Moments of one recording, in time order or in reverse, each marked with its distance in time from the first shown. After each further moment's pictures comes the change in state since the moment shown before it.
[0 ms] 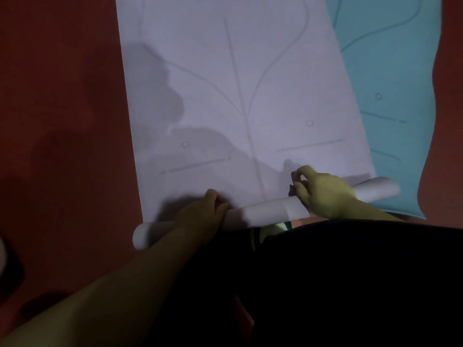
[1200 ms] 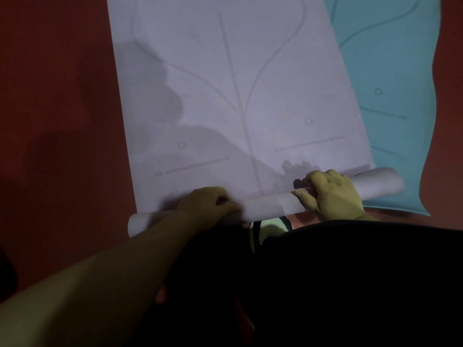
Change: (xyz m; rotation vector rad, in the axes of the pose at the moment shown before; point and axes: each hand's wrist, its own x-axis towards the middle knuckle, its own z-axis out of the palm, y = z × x) left_hand 0.032 0.003 -0.009 -0.042 -0.054 0.115; right_hand -0.004 0.033 0.032 -0.149 0.521 -0.269
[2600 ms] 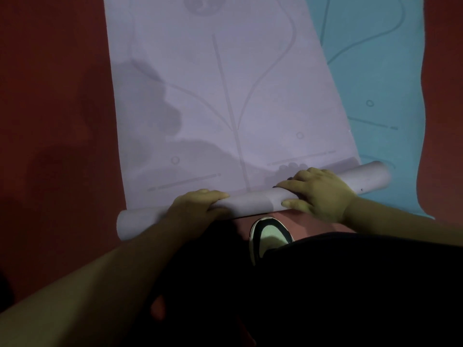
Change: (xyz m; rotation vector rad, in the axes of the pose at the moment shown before) left_hand 0.000 -0.013 -0.022 0.105 0.088 0.137; right_hand 0.047 0.002 -0.025 -0.063 -0.488 -0.187
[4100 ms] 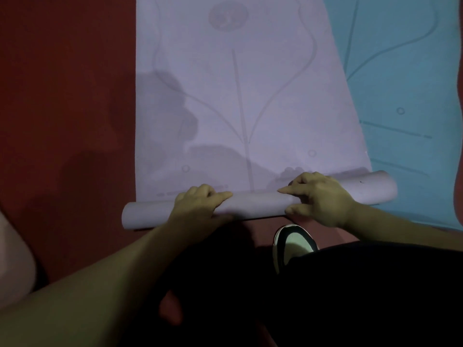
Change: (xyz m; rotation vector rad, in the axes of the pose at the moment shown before) left_hand -0.016 -0.037 -0.023 0.373 0.113 0.025; right_hand 0.039 -0.038 0.009 0.295 0.066 0.060
